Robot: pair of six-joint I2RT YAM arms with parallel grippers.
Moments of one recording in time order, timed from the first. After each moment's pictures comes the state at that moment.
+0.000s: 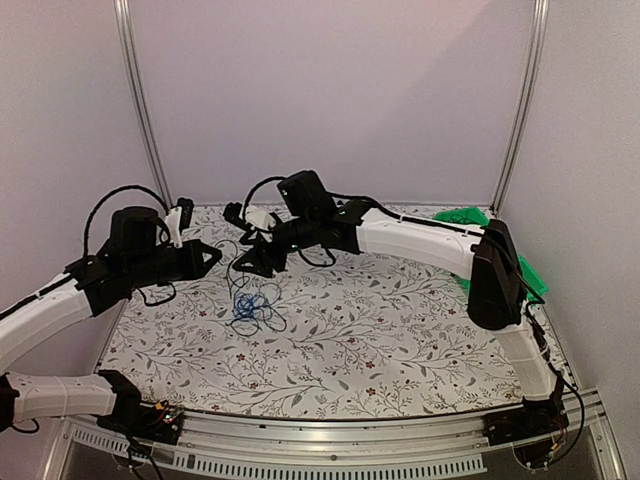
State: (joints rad) left arm -0.51 0.94 0.72 -0.25 0.09 -0.49; right arm 0.98 2.33 2.15 -0.30 -0.43 -0.35
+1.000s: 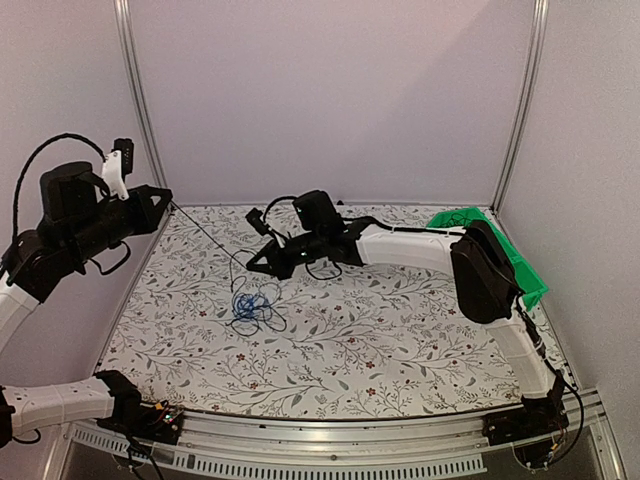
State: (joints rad) left arm -0.54 0.81 1.07 -0.49 -0.21 -0.38; right arm 0.90 2.41 2.02 -0.08 -0.60 0.02
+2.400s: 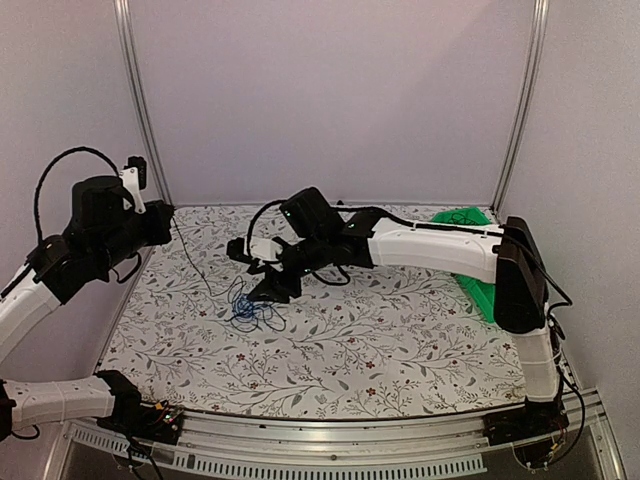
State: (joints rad) left arm -0.54 0.86 0.95 -0.44 -0.40 -0.35; right arm 1.03 2.17 1.91 -0.38 -0.44 -0.53
